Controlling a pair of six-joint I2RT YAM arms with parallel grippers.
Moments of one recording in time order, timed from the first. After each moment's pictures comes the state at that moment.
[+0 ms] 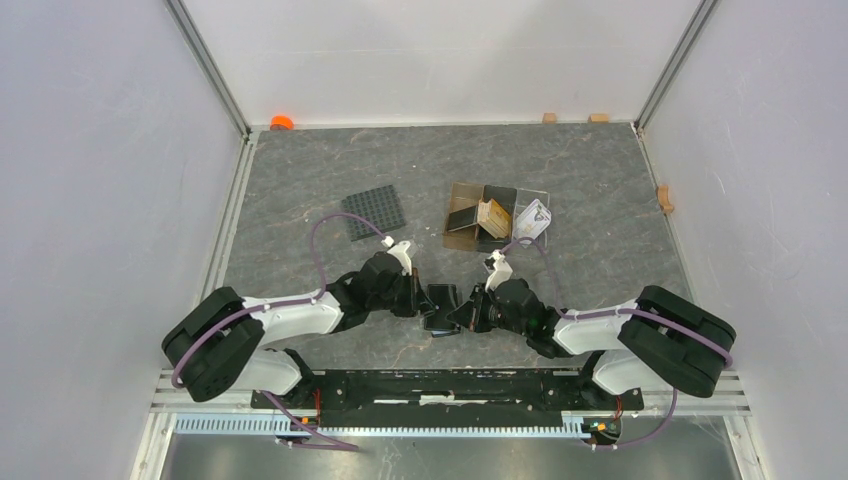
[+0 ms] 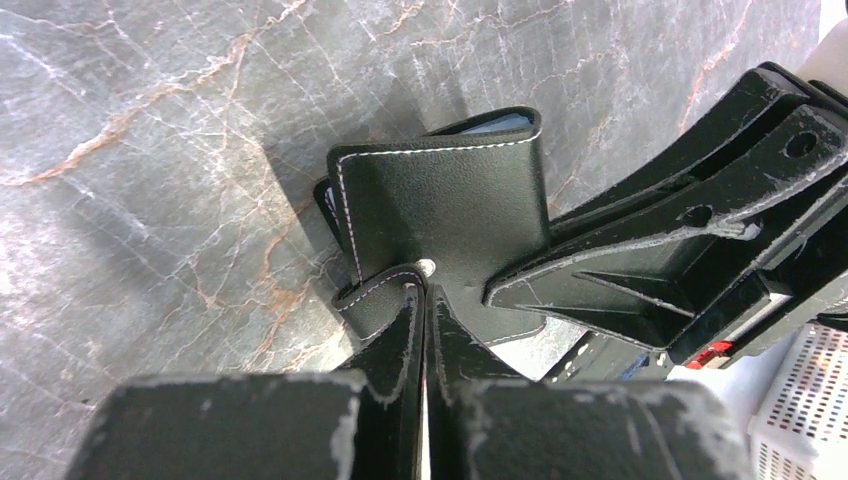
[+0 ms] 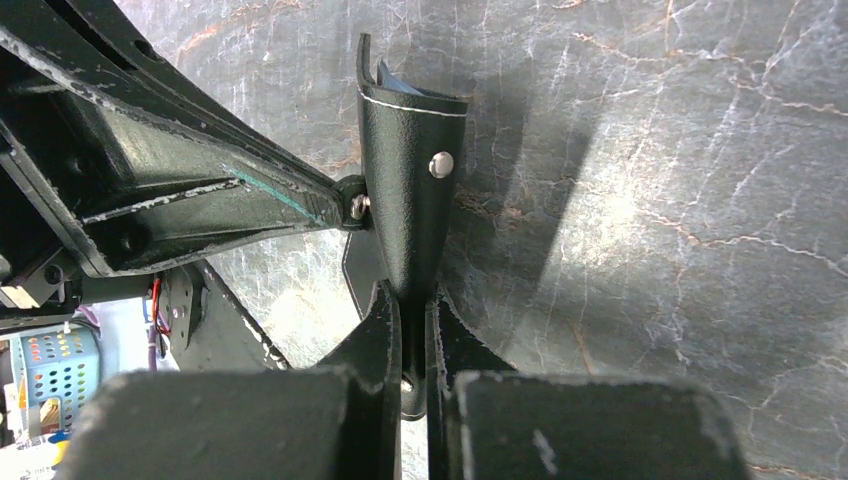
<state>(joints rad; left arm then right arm) -0.82 1.35 0.46 0.21 0.18 -0.74 0.92 1.39 0.23 0.63 -0.04 0.88</state>
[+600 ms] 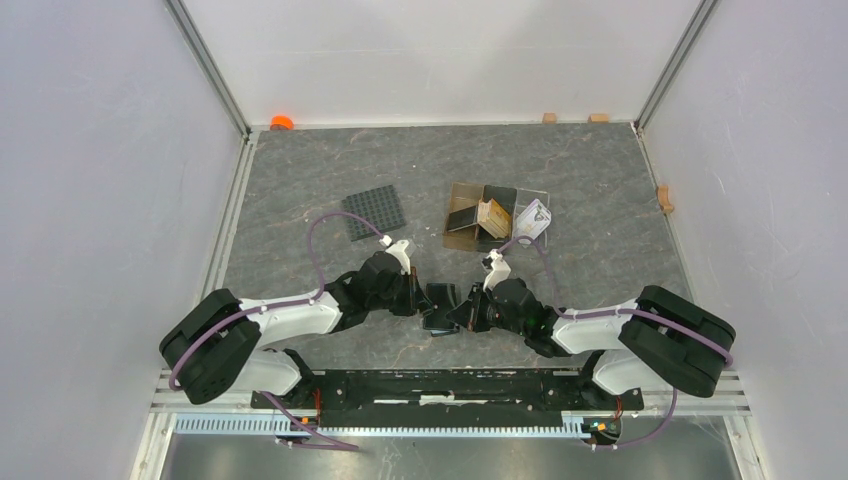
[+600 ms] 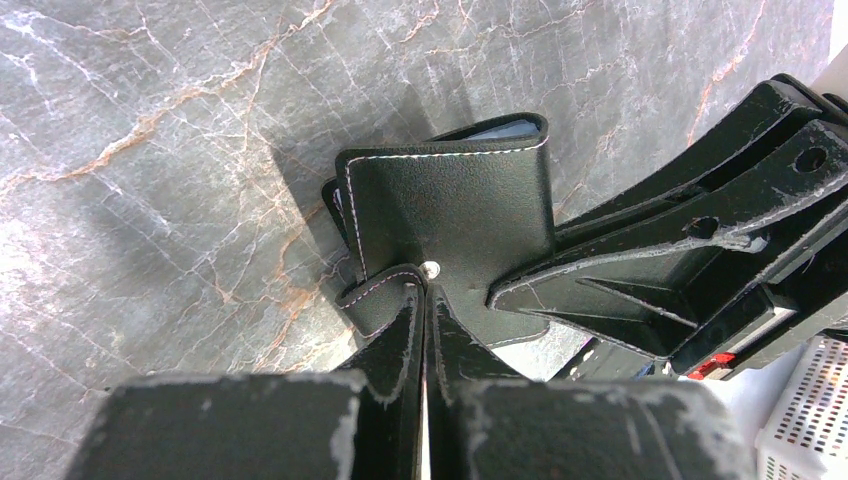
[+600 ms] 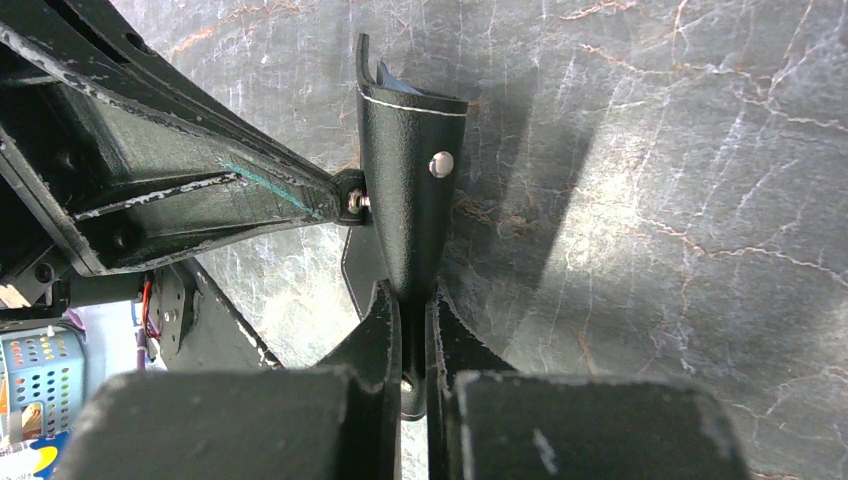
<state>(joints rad) -0.82 1.33 0.47 0.17 0.15 -0.74 0.94 1.39 0.25 0.60 -0.02 0.86</state>
